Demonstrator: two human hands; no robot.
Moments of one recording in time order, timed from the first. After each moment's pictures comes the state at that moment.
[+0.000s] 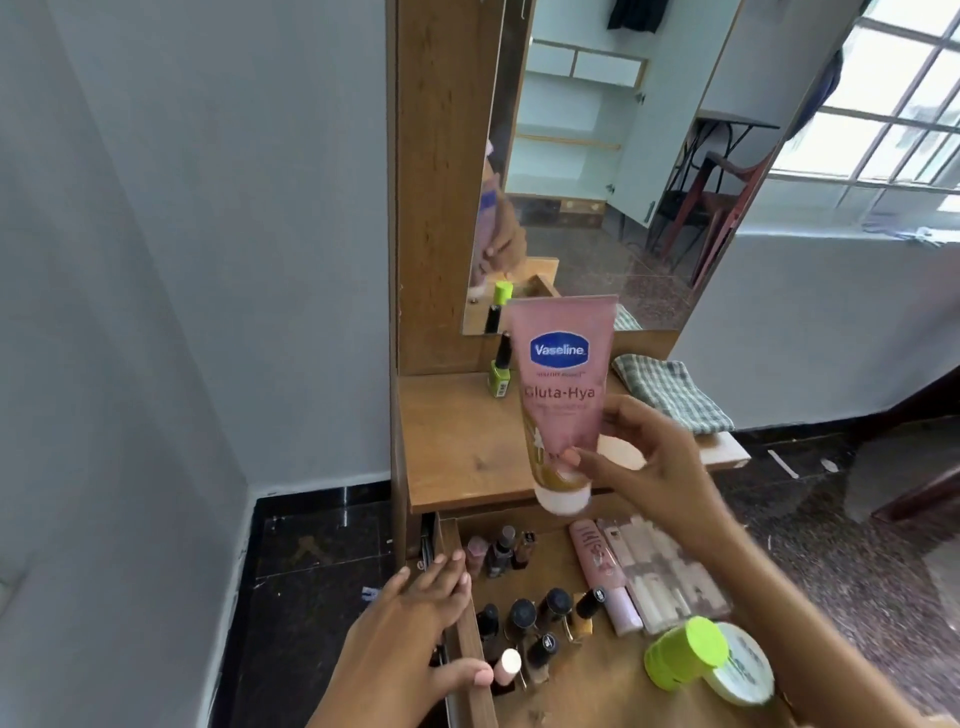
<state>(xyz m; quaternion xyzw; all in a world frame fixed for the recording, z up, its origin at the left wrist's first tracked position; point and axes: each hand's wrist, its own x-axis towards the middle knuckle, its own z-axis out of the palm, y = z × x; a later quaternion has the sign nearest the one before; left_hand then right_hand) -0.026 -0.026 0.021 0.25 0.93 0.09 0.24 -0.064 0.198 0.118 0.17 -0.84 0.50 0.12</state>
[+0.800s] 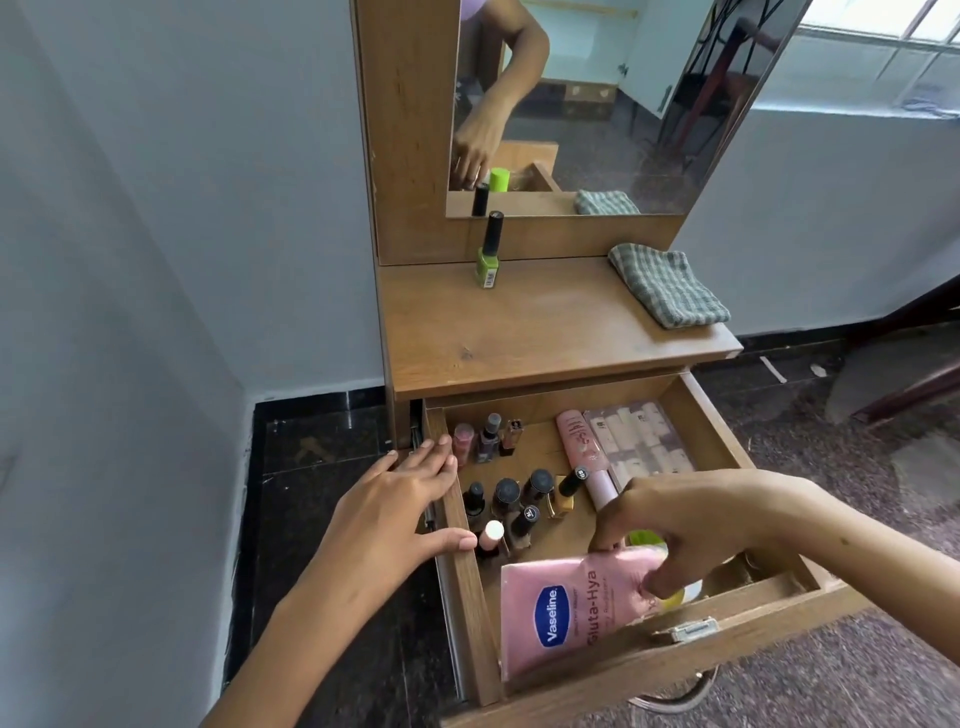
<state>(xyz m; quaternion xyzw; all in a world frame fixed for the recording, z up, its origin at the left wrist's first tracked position) 0.002 -0.030 0.039 0.20 0.95 0.22 0.09 -0.011 0.234 0.091 0.34 -0.85 0.00 -0.39</state>
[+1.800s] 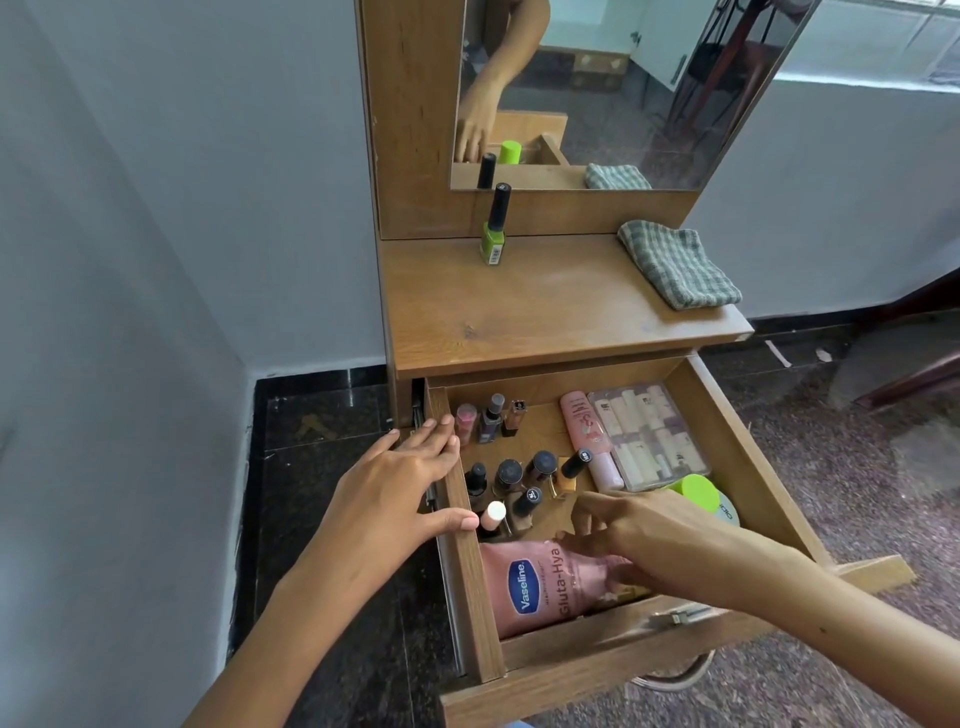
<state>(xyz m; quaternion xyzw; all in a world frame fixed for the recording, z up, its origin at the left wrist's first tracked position) 0.003 -0.029 0.042 0.20 0.95 0.20 0.10 0.024 0.230 0.049 0.37 -0.90 -0.05 -0.22</state>
